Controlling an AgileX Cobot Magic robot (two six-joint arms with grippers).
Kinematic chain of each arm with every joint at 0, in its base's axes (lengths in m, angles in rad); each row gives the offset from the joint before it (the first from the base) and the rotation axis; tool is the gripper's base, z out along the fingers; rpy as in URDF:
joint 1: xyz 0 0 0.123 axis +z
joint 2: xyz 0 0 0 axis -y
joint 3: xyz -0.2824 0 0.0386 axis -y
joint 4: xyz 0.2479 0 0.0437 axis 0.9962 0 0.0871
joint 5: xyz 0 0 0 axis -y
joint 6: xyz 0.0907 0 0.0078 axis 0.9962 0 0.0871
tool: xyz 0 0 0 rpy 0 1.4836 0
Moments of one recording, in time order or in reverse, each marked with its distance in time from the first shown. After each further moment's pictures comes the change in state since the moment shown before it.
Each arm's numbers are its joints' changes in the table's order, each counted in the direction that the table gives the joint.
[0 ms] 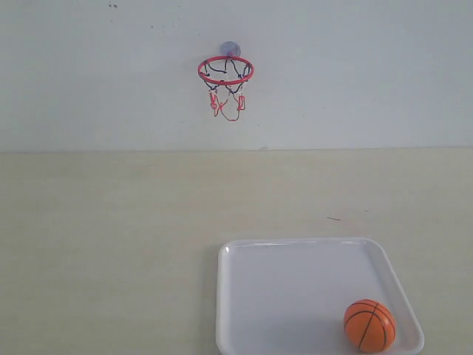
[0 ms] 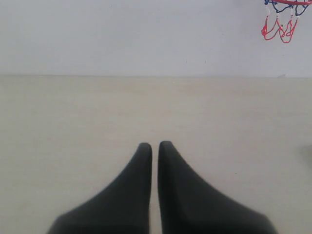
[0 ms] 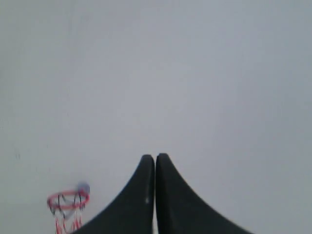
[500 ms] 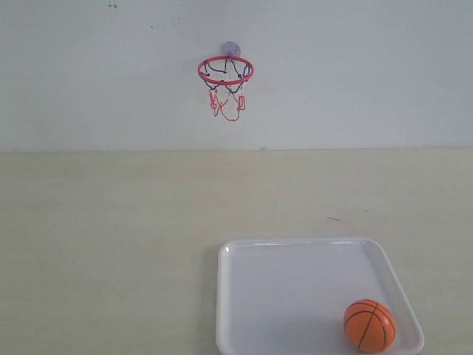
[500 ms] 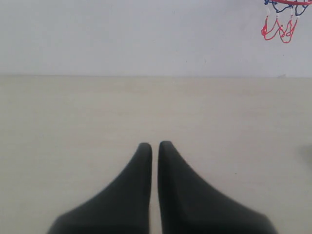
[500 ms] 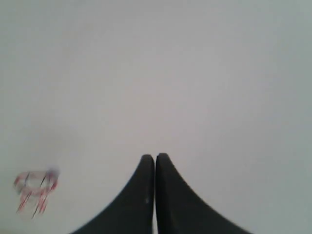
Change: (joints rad) left arm 0.000 0.000 0.000 0.000 0.000 0.000; right arm 0.000 -0.198 0.592 0.191 -0.624 -0.464
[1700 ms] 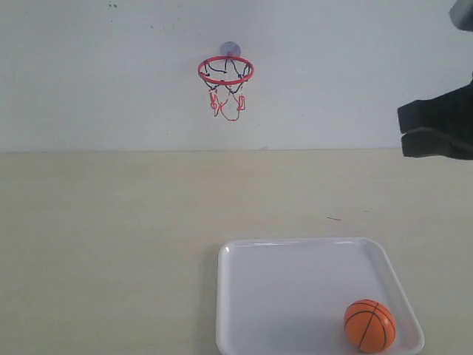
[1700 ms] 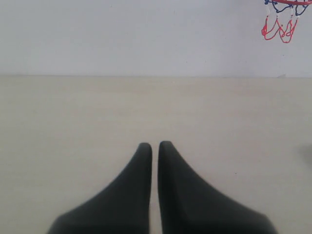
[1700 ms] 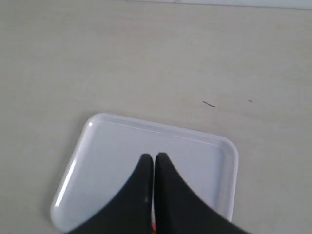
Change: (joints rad) left arm 0.000 0.000 0.000 0.000 0.000 0.000; right arm 0.000 -0.979 0.366 0.323 -0.501 0.096
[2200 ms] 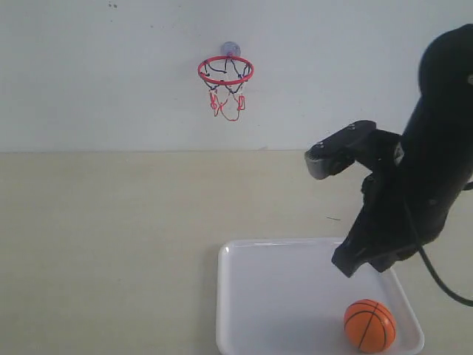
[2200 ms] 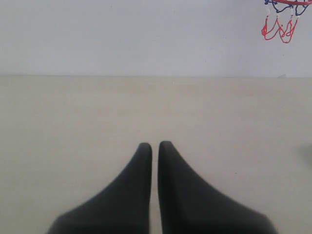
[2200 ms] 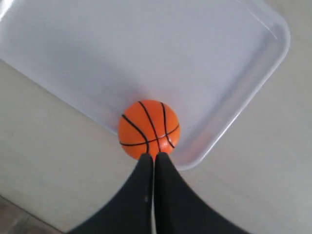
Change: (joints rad) left arm 0.000 0.000 0.000 0.000 0.000 0.000; right arm 0.352 -0.334 0.142 -0.552 -0.356 0.219
